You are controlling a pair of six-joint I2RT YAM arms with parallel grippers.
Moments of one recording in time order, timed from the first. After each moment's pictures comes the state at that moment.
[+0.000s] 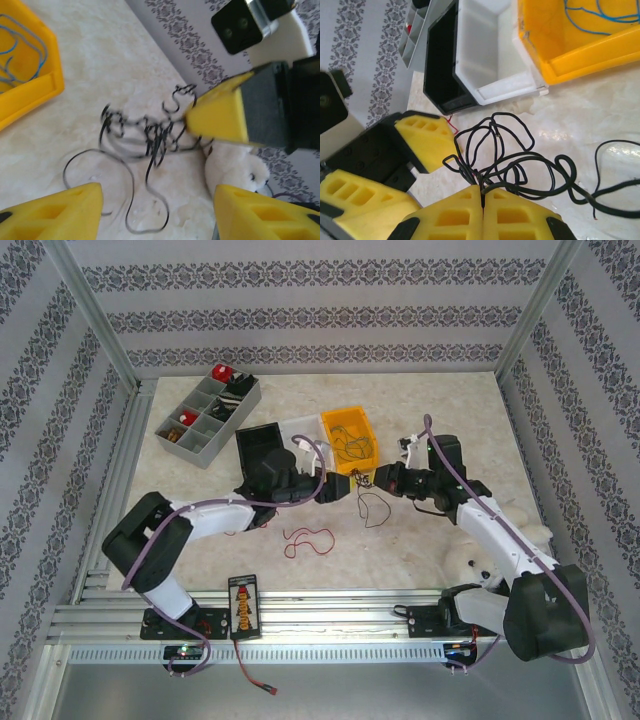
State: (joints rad) left arm -0.67 1.66 0.83 0.57 0.50 -0.66; right arm 0.20 1.18 0.73 -0.25 -0.74 0.60
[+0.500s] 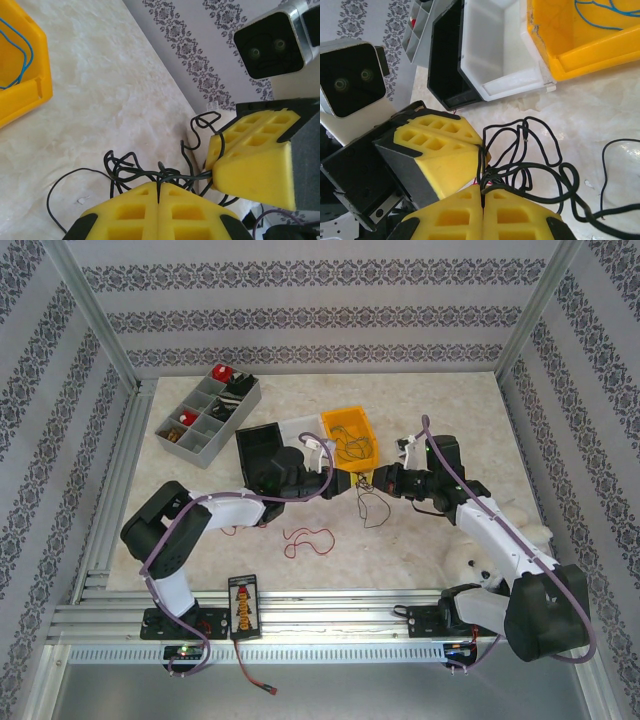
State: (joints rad) left arm -0.67 1.76 0.88 0.62 0.49 -0.73; right arm 0.21 1.18 0.73 -0.25 -0.73 0.60
